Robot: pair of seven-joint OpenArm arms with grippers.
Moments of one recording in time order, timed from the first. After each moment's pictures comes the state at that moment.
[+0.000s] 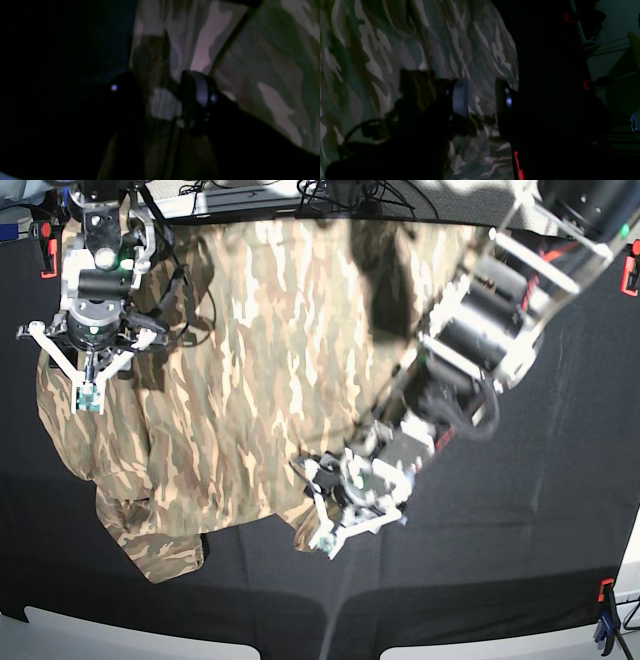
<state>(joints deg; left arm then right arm) -42.4 10.6 31.0 18.7 -1.5 -5.6 17.0 -20.0 18.5 2.6 121.1 -15.7 -14.0 -60.1</state>
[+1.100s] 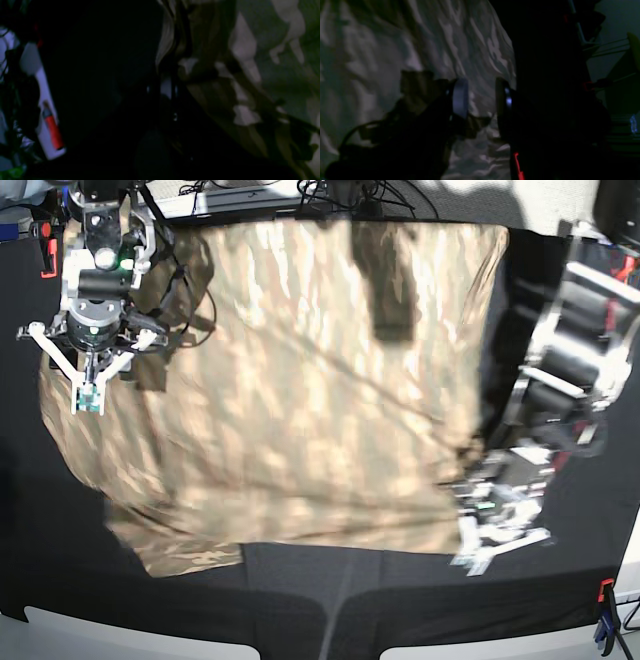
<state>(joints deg) -47.2 -9.6 31.0 18.3 7.6 3.6 20.9 -20.0 18.5 2.6 121.1 -15.7 -14.0 -59.7</state>
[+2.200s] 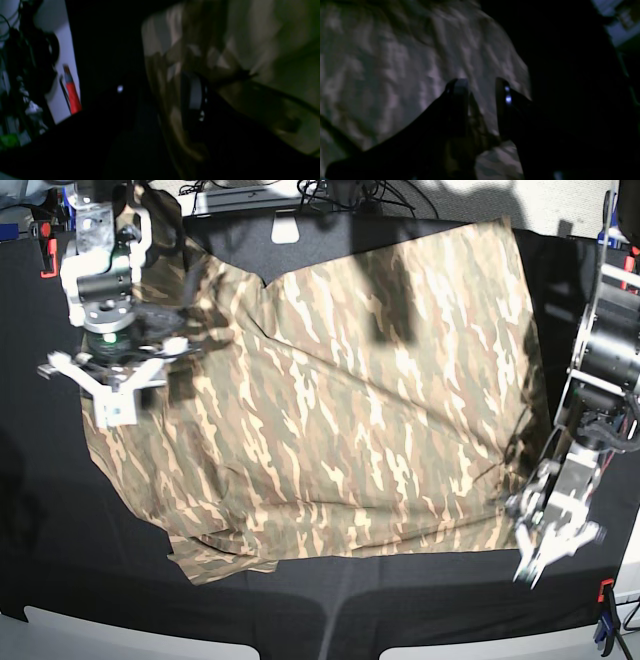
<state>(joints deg) -47.5 -15.9 31.0 27.6 -0.6 4.1 27.1 -18.9 18.5 2.5 121.1 -2.2 -1.5 -43.0</state>
